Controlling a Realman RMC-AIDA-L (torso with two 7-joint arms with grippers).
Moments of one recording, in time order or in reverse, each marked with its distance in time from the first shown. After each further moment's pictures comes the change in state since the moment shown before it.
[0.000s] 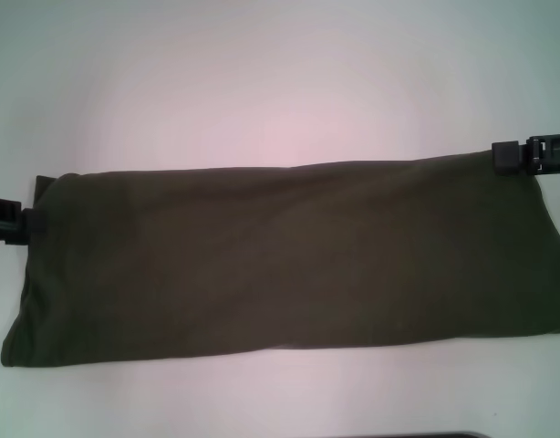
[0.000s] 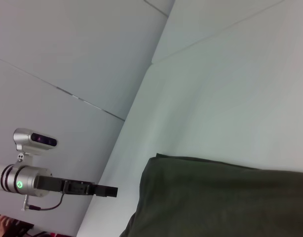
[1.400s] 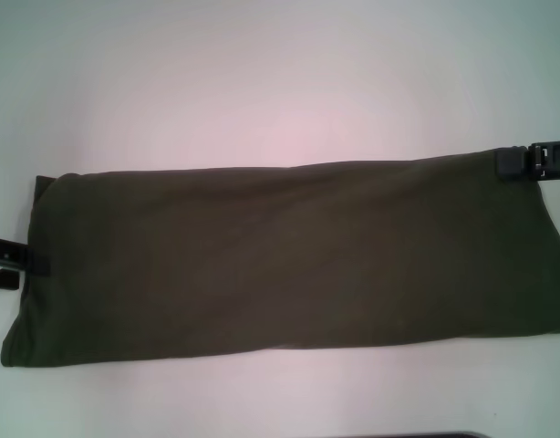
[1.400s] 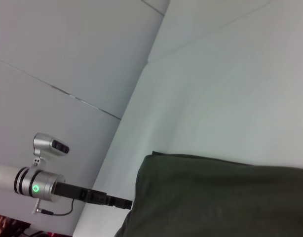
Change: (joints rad) left arm -0.009 -0.005 0.110 0.087 0.143 -0.170 -0.044; right arm -0.009 -0.001 -0.004 0.000 -0.009 0.005 -0.004
